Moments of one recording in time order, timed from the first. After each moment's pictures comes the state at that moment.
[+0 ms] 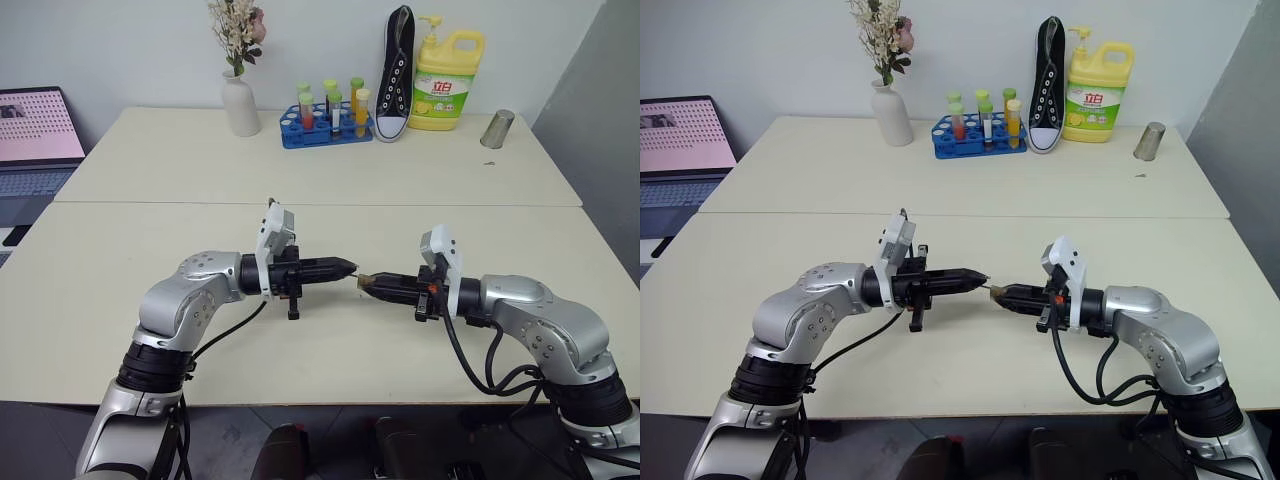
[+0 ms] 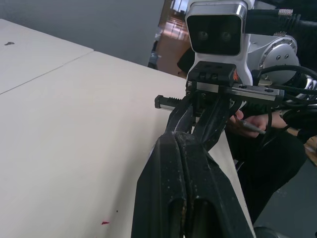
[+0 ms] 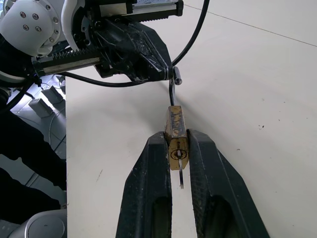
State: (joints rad) left arm -0.51 0.53 -0.09 -0.09 -0.62 0.59 -1.11; right arm -0.38 -0.55 0.10 -0.39 0.65 0.83 0.80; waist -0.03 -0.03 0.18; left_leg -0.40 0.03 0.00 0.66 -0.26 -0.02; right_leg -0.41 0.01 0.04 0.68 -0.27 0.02
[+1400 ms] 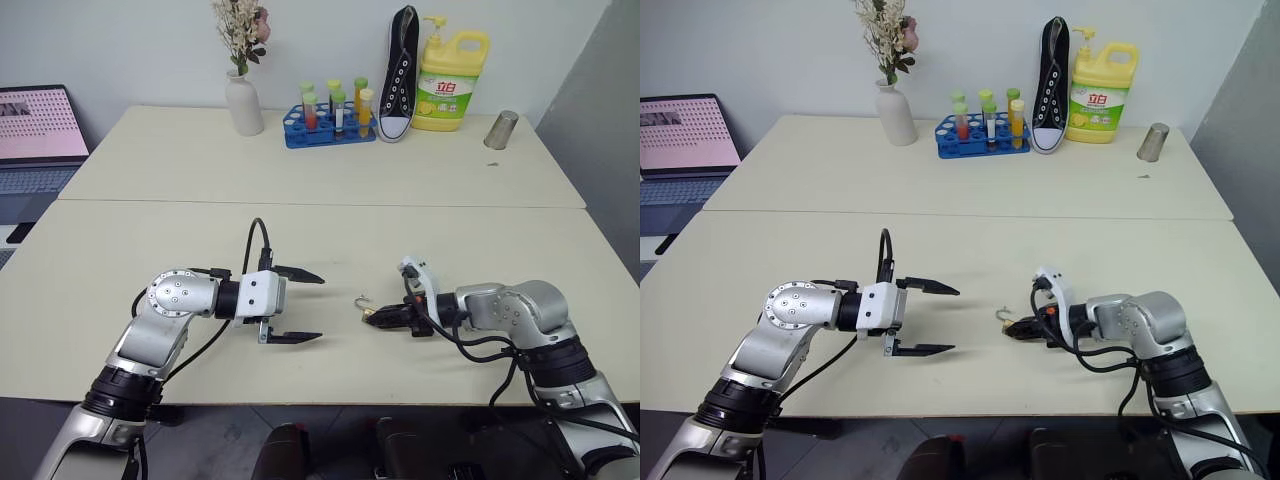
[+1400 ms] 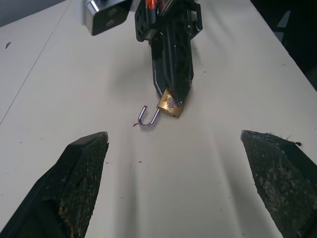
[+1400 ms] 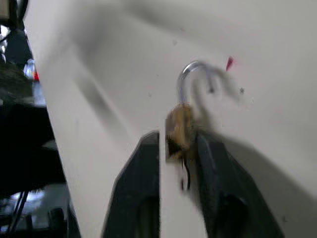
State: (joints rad) left arm -0.36 0.68 -0.18 -0.03 -0.22 -0.11 -1.27; right arm -0.53 -0.51 0.19 -0.06 0.68 1.28 0.73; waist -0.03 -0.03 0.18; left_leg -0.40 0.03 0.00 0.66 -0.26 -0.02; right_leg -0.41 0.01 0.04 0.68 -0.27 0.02
